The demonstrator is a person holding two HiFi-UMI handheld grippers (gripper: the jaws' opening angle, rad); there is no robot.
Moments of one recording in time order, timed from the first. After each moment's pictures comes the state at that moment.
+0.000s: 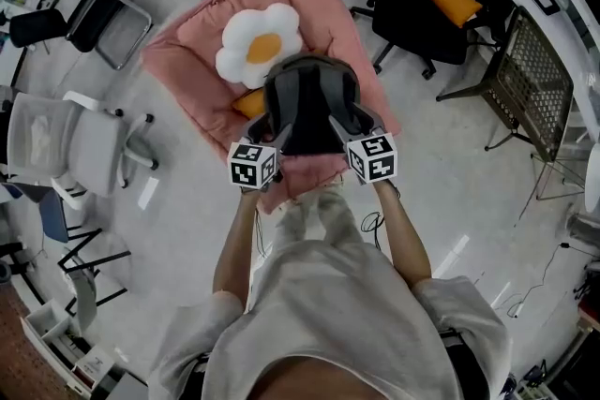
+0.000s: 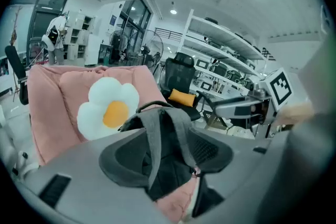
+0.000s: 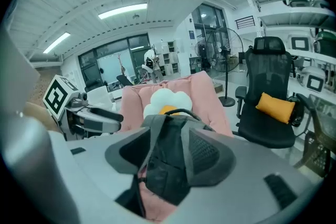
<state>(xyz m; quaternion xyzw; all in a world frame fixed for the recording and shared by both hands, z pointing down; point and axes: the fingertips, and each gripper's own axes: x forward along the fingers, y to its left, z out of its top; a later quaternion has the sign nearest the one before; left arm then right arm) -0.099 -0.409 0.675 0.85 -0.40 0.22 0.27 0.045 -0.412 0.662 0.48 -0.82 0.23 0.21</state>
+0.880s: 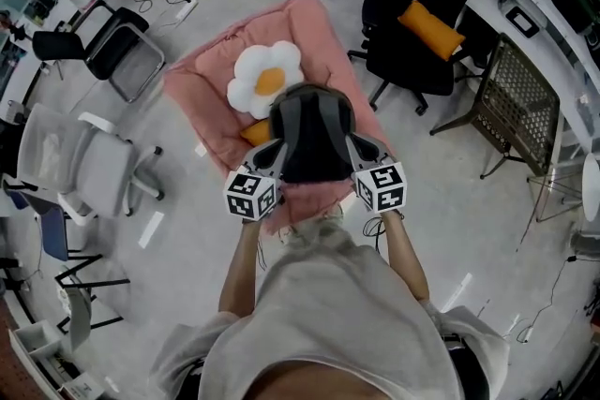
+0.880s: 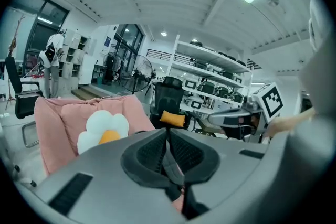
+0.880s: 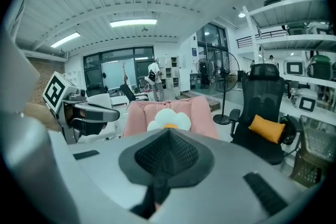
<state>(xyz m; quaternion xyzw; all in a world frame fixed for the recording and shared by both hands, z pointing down) -0.097 -0.355 0.552 0.89 -0.39 0.12 0.20 0.051 -0.354 0.554 0.51 -0.83 0.15 0.17</state>
